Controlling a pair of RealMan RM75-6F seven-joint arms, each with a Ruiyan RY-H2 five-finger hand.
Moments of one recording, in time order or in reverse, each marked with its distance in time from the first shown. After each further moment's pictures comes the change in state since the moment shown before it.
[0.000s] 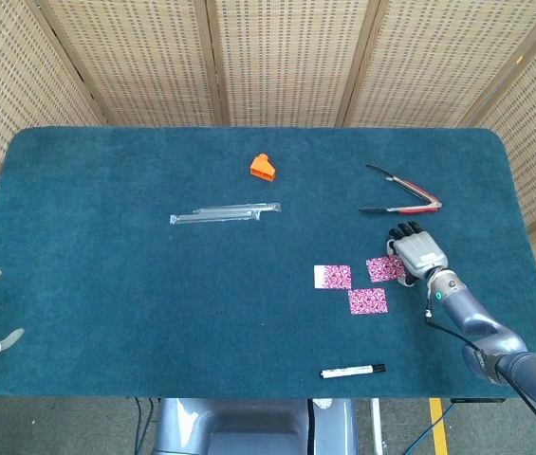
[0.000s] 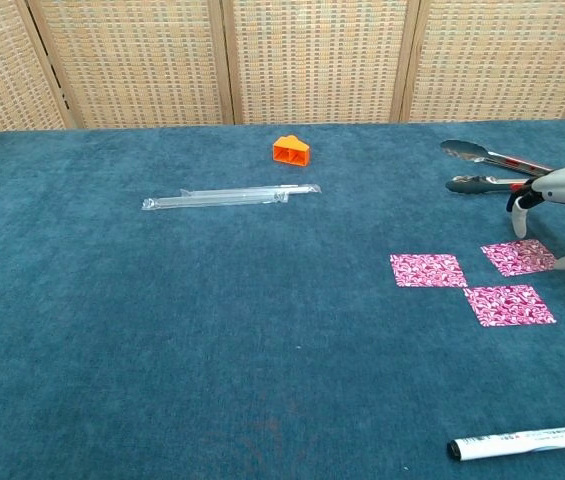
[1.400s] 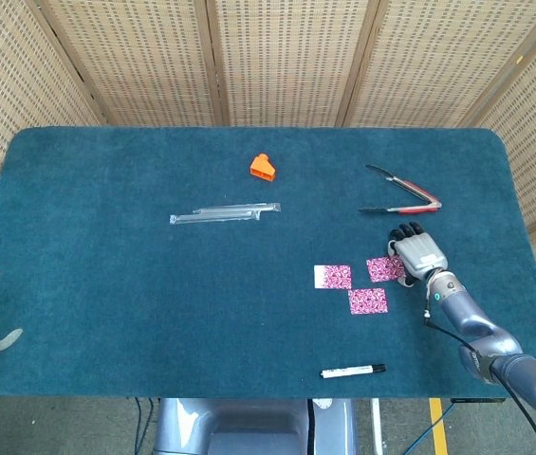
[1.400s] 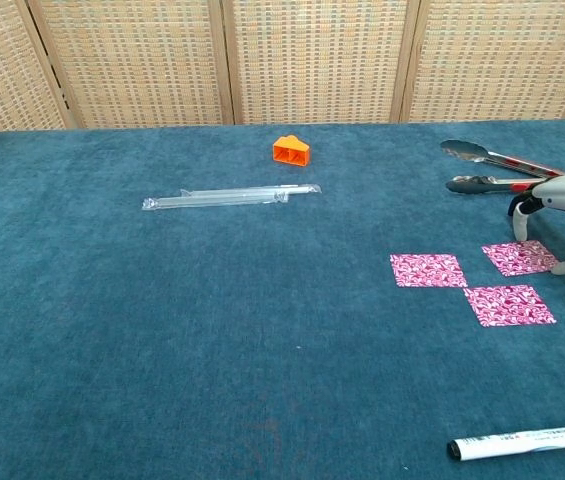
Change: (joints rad) left arm 0.000 -0.006 -0.002 0.012 -0.007 -0.006 -0.007; right arm -0.018 -0.055 0.006 0.080 -0.010 -0.007 0.010
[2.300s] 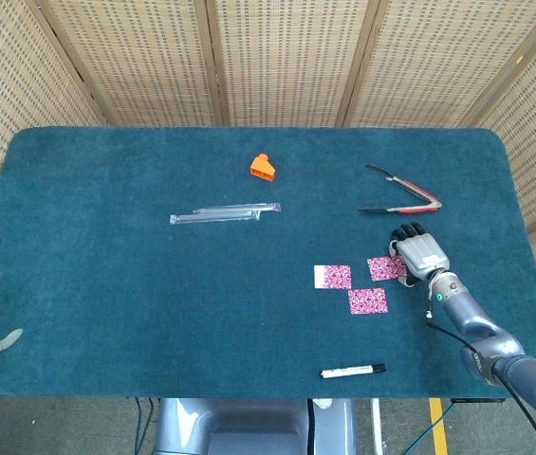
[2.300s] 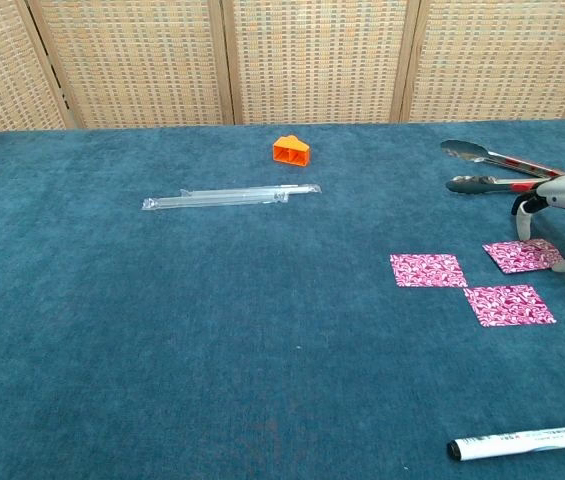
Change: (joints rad) left arm 0.000 -0.004 0.000 0.006 -0.002 -0.002 -0.002; right arm -0.010 0.008 0.009 -0.005 -0.008 0.013 0.019
